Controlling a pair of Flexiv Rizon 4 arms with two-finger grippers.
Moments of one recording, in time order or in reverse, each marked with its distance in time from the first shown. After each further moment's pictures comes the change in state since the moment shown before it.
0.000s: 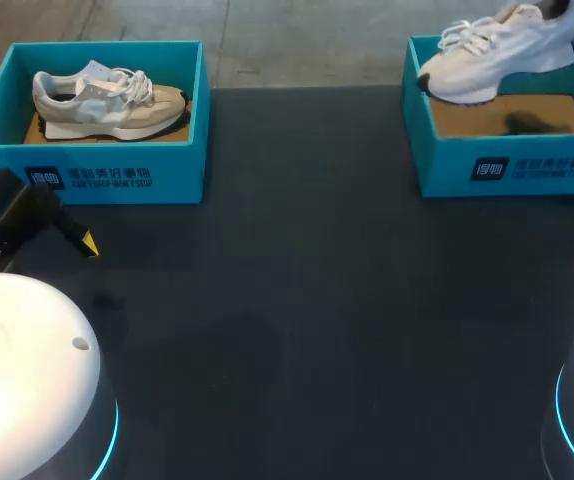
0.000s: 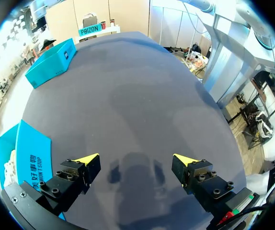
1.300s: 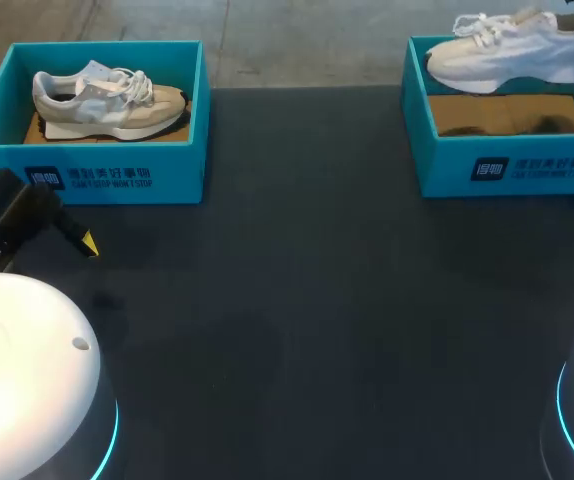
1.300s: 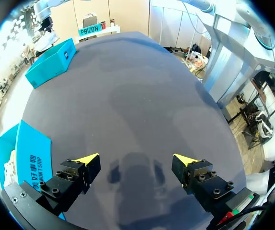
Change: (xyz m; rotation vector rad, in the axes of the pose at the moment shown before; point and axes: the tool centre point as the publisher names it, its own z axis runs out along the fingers) left arm 0.000 0.000 0.000 0.000 0.000 0.000; right arm -0.027 -0.044 0.030 0.071 -0.009 0.377
